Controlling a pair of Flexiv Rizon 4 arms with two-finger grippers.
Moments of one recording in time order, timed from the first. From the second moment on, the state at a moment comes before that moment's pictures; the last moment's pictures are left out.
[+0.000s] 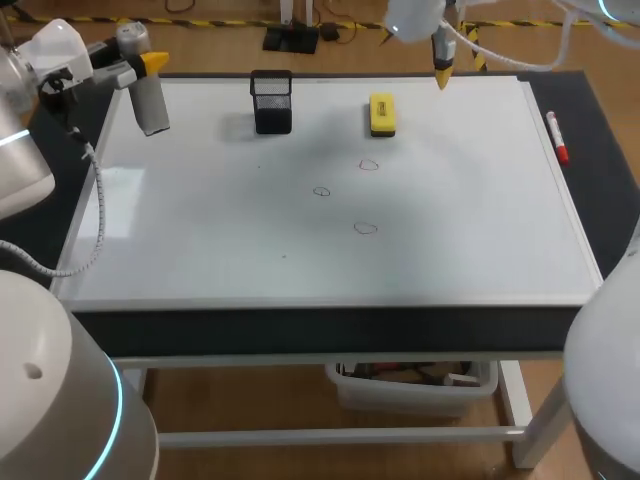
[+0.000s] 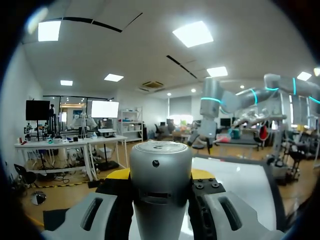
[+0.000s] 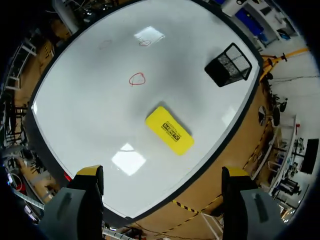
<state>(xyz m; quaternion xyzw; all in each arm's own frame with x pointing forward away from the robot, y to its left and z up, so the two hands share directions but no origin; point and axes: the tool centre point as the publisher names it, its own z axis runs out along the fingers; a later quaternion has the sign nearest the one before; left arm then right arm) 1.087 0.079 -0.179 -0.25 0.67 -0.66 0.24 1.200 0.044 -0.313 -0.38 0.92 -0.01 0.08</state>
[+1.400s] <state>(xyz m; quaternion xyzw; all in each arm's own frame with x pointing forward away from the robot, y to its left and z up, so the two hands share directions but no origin) 1.087 0.079 -0.179 -0.25 0.67 -0.66 0.24 1.197 0.082 -0.396 -0.67 0.74 0.00 0.07</state>
